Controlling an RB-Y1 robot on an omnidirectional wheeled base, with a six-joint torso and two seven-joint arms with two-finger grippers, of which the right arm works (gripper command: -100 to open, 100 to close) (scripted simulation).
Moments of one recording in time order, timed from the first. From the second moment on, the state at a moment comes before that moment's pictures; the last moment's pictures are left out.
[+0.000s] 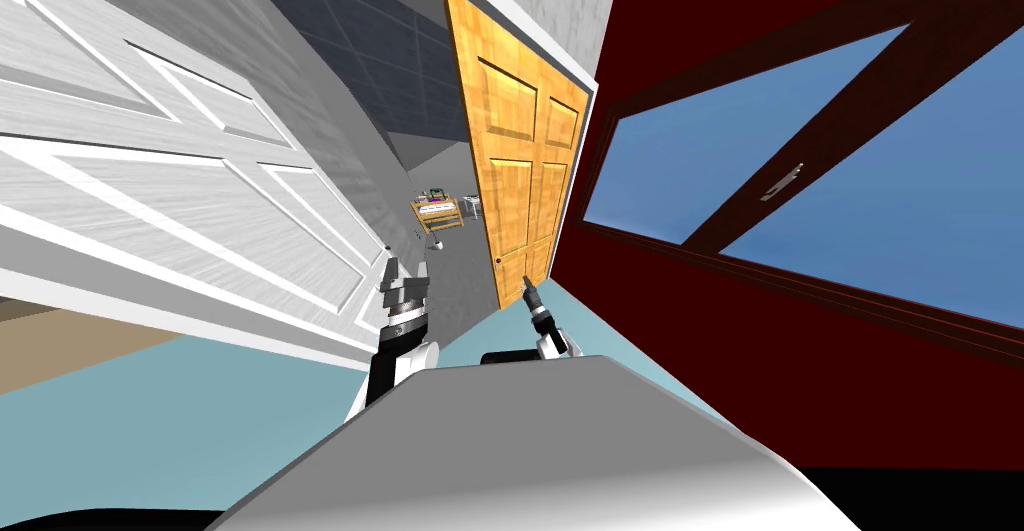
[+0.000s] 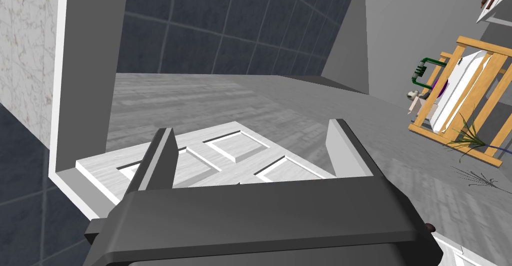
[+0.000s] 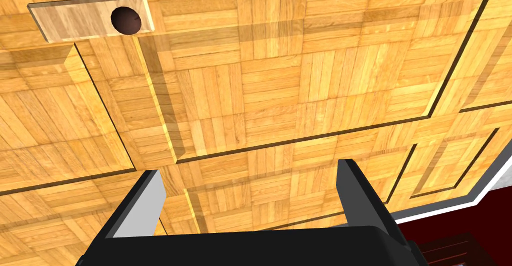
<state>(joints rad) 0.14 -0.07 0.38 -1.31 -0.01 -0.62 -0.01</state>
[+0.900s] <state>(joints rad) 0.06 -0.07 0.48 -1.09 -0.01 -0.68 -0.03</state>
